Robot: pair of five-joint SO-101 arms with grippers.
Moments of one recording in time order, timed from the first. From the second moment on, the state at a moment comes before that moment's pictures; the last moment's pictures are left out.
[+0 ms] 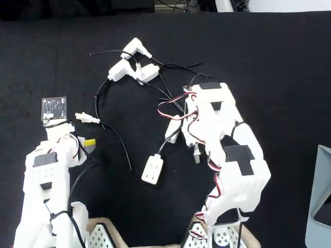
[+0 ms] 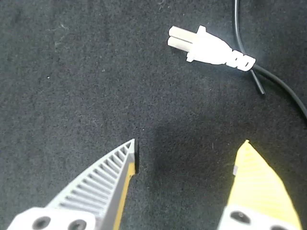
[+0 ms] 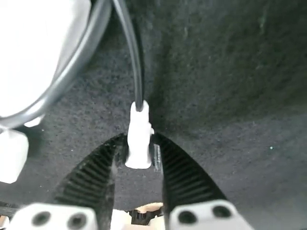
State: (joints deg) left arm -19.7 -43.9 73.4 36.3 -9.5; right arm -6.4 16.7 16.0 83.6 4.6
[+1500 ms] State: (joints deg) left arm -11.9 -43.9 55.3 50.6 -3.5; right arm -6.5 -44.7 46.6 83.1 4.6
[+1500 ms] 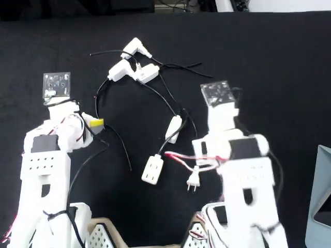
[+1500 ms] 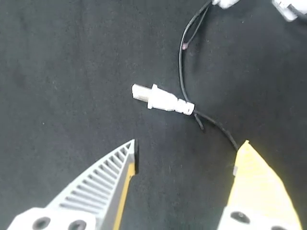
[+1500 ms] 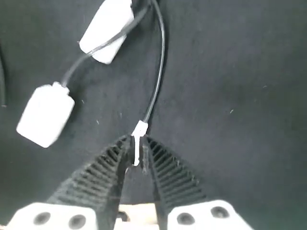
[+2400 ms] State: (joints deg) left arm -11.9 -43.9 67.5 37.8 -3.0; right arm -14.2 4.3 41.8 75.8 -7.7
